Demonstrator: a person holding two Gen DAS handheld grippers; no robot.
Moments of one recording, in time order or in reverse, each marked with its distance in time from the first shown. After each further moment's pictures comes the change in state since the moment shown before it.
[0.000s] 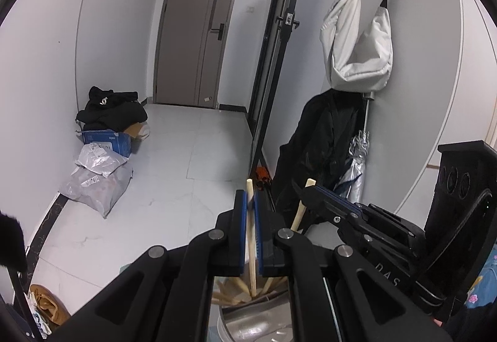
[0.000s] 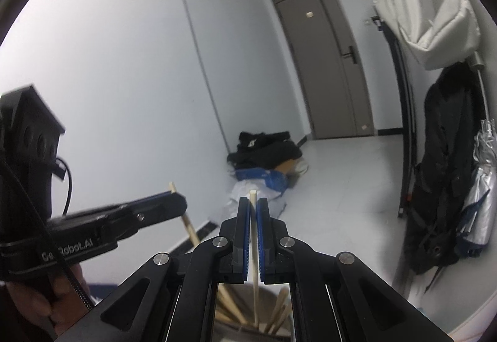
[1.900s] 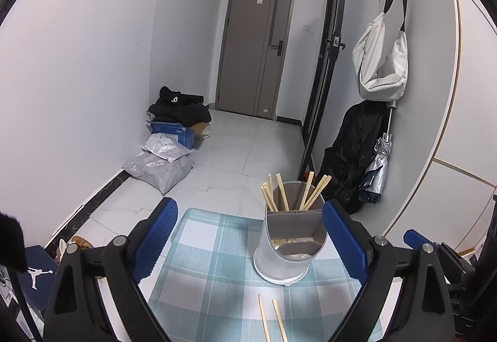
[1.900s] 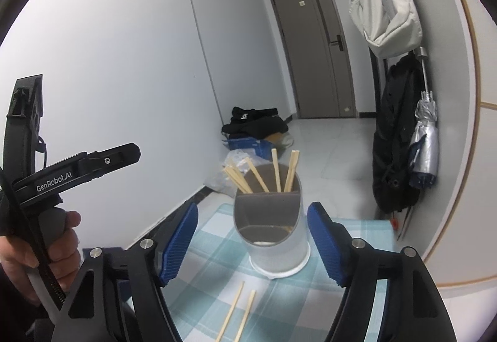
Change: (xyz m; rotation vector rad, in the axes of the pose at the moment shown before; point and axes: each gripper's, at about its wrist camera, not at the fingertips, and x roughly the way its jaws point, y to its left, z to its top) left arm -0.123 -0.021 -0.078 -0.108 -0.100 0.283; right arm -0.155 0.074 -0.072 -0.007 0.086 -0.091
